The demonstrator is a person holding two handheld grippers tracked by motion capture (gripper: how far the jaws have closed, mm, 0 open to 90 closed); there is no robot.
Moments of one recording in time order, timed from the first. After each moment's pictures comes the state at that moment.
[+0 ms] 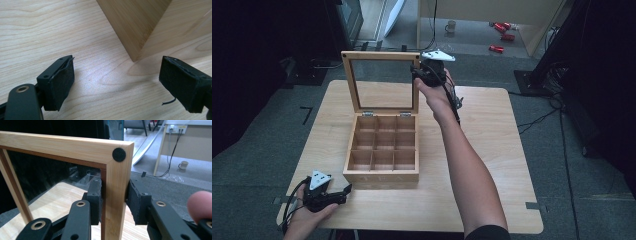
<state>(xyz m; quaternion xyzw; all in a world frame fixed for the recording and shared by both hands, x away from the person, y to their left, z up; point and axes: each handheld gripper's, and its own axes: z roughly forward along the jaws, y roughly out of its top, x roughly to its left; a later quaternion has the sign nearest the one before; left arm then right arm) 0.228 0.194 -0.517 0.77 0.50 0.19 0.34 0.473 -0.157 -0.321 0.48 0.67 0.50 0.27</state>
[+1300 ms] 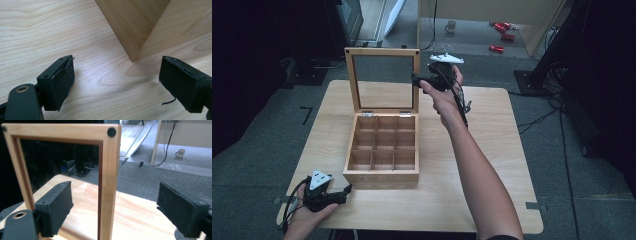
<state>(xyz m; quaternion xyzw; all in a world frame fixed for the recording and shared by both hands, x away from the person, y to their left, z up) 0.228 0.194 -0.517 0.77 0.50 0.19 0.34 0.456 -0.179 -0.321 0.51 0.67 0.48 0.25</state>
